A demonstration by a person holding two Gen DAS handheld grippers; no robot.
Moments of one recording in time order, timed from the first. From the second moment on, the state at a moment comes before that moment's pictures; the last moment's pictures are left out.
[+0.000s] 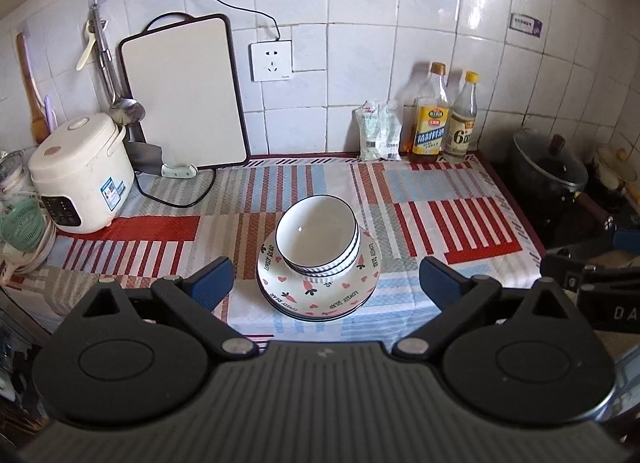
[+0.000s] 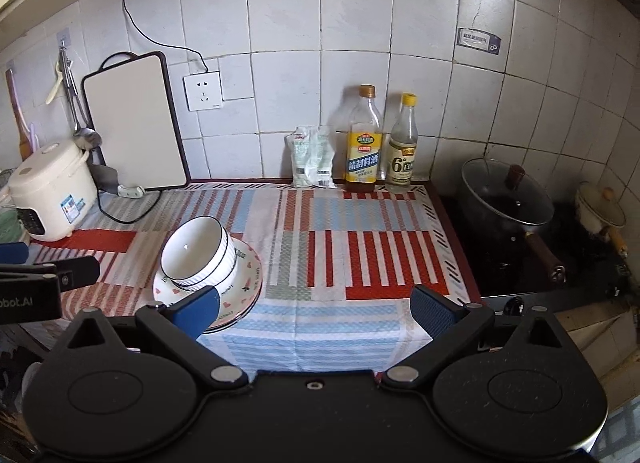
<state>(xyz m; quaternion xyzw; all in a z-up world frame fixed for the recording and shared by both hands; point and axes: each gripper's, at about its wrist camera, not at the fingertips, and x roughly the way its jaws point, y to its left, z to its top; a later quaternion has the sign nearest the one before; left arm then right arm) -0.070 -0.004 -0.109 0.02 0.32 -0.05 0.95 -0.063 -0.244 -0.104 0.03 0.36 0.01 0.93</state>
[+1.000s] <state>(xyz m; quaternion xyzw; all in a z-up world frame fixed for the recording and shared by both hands) -0.050 0.008 -0.112 0.03 0.36 -0.04 0.93 -0.052 -0.230 -0.104 0.02 0.37 -0.02 0.93</state>
